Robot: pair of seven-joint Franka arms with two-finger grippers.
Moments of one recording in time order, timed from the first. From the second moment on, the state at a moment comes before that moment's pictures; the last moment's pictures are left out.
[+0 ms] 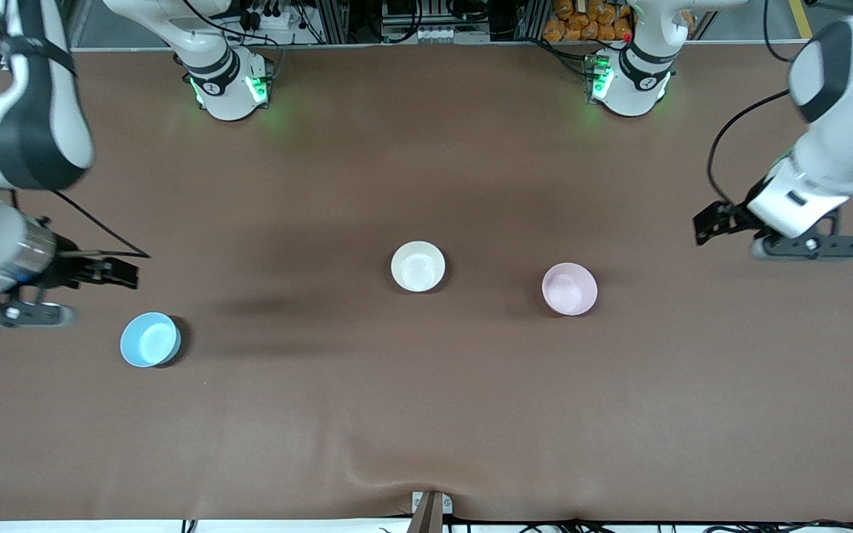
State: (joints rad) left arm -0.03 0.00 -0.08 -1.94 0.01 2.00 -0.07; right arm 0.04 0.29 0.01 -1.54 -0.05 1.74 0.05
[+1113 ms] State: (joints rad) left arm -0.10 0.42 -0.19 -2.01 0.03 2.49 -0.30; right arm -0.16 0.64 -0.02 -1.59 -0.06 2.19 -0.15
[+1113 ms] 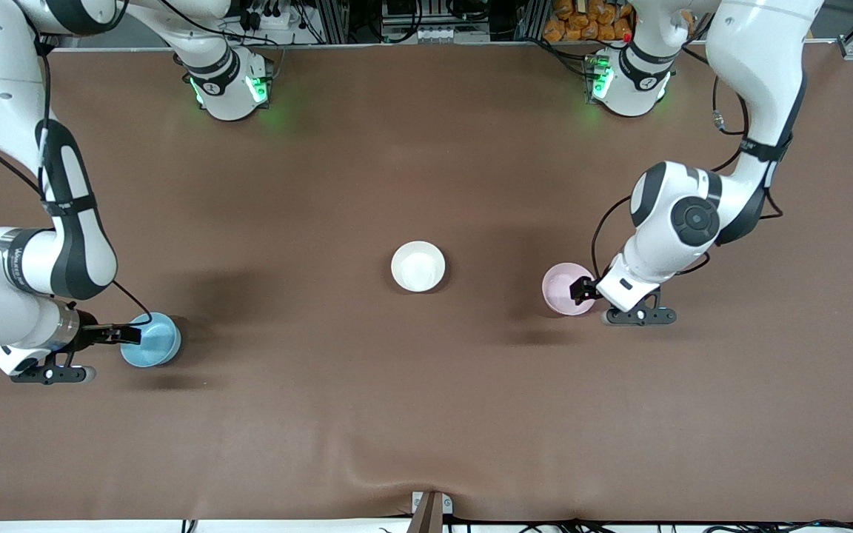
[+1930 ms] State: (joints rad) left arm -0.10 0.44 -0.19 -2.10 0.10 2.53 -0.30; right arm -0.19 0.73 -0.02 -1.61 -0.05 2.27 -0.18
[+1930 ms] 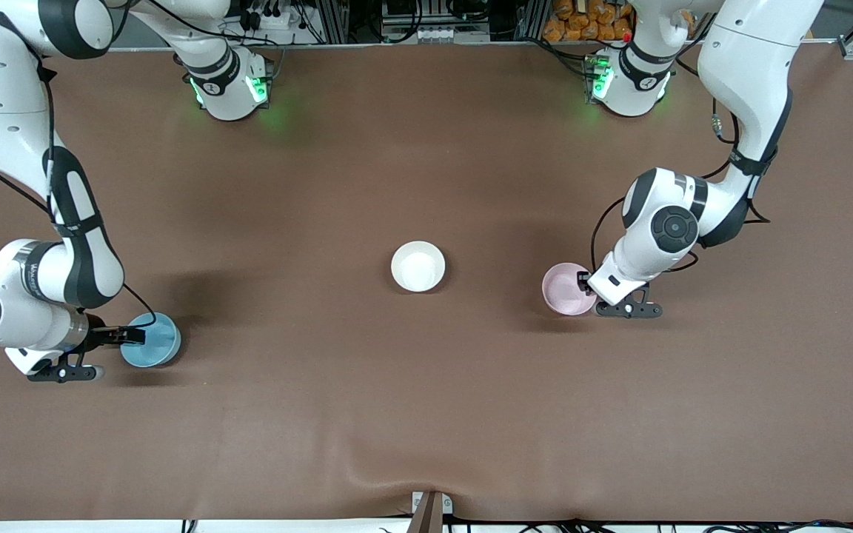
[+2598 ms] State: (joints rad) left arm -0.09 0.43 -0.19 -2.10 0.10 2.55 -0.30; right arm -0.19 0.71 -0.01 -1.61 0.04 2.26 -0.21
